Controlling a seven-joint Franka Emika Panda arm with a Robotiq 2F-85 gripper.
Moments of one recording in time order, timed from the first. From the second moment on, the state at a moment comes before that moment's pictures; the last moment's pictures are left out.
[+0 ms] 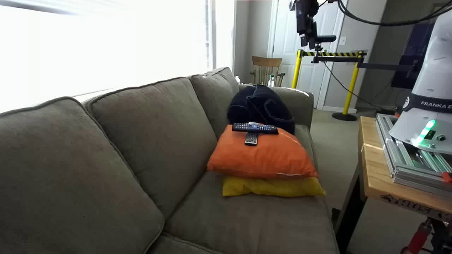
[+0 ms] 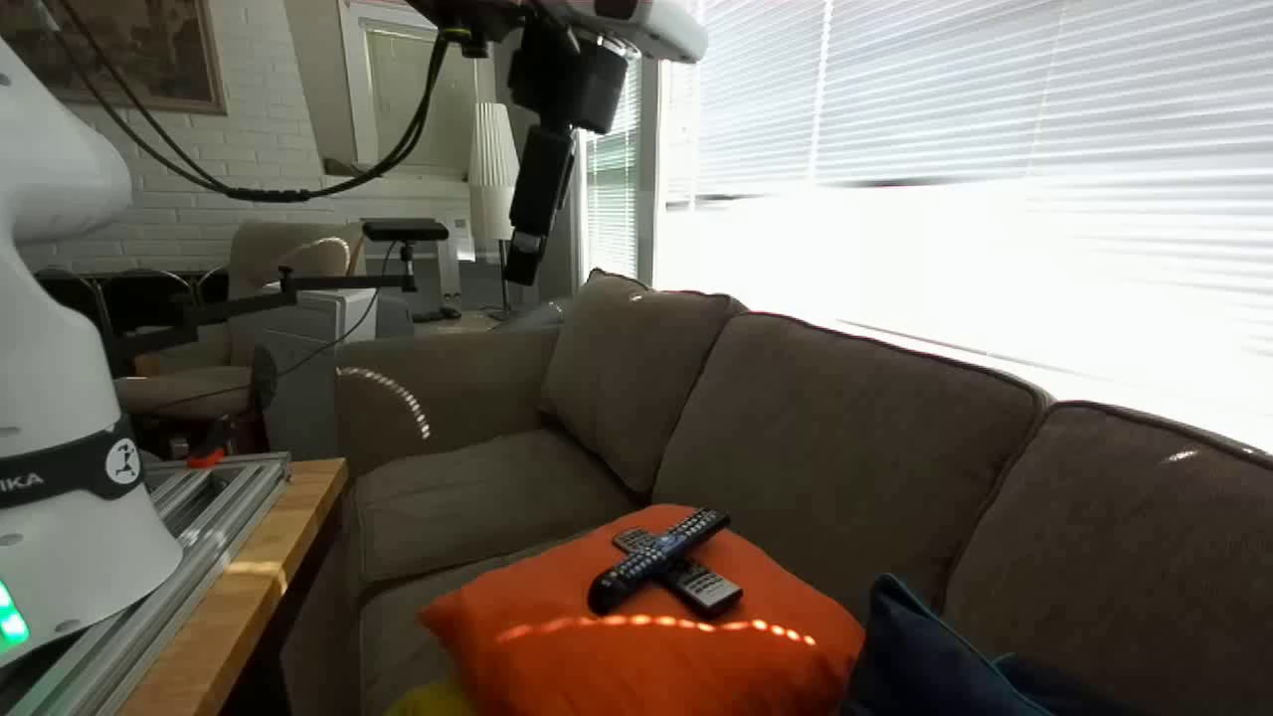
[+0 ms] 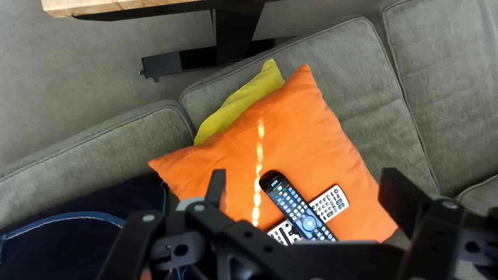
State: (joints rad) arm -0.05 -0.28 -0.12 -2.34 0.05 1.80 -0.02
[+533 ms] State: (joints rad) arm -0.05 -0.28 -0.12 -2.34 0.05 1.81 -0.02
